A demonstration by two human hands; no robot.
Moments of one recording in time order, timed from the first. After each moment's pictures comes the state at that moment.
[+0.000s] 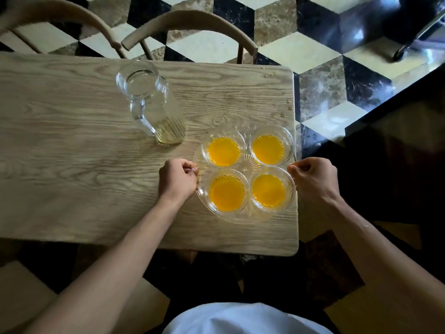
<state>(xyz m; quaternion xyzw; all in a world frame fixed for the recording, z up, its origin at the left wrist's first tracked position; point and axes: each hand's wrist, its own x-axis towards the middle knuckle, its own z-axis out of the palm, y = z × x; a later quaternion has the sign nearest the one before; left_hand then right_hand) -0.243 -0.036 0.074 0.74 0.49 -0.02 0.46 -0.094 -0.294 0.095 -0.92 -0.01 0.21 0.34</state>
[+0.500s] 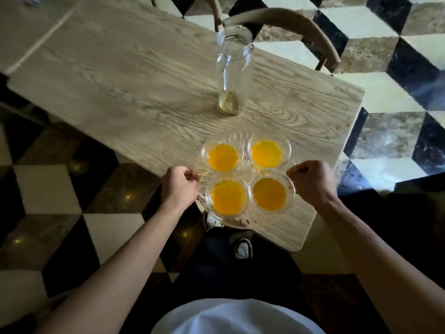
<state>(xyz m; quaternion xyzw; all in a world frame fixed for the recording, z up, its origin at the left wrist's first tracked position) -0.382 -0.105 0.084 0.61 0.66 0.08 0.44 -0.132 -0.258 0.106 -0.90 -0.22 0.28 0.25</state>
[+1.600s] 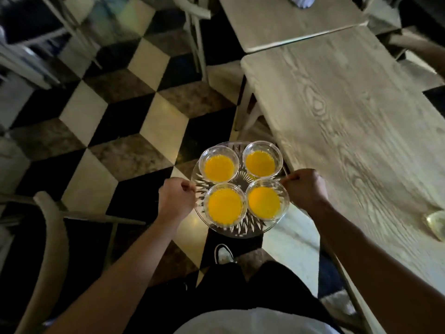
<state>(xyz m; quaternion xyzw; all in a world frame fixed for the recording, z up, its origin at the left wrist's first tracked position) -0.783 0.003 0.110 0.34 0.83 0.24 0.37 -0.502 0.071 0.112 -0.77 -0.51 0.35 0.12</state>
